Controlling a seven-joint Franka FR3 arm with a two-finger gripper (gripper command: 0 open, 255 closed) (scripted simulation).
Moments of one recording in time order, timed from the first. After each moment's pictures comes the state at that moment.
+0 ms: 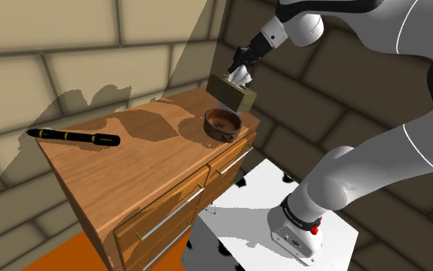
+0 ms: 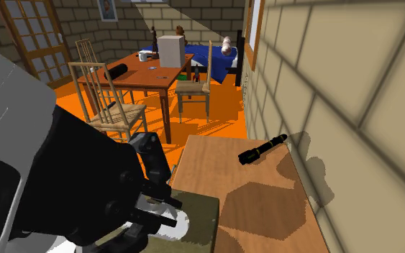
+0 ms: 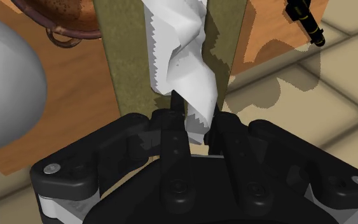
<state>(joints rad) -0.01 -0.36 -0.31 -2.23 0.49 2.07 -0.32</state>
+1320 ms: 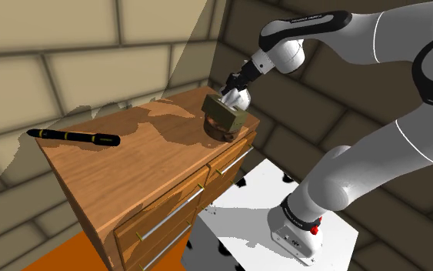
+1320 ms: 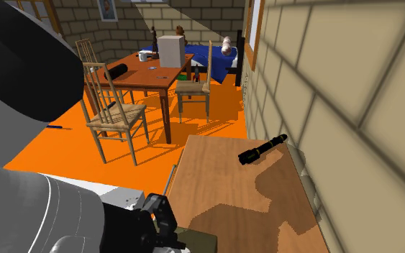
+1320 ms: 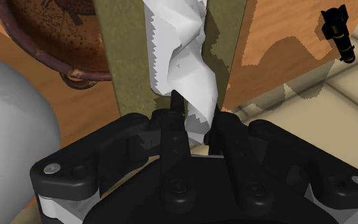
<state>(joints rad) 0.02 -0.29 -0.34 -2.40 0.60 2.29 -0.49</state>
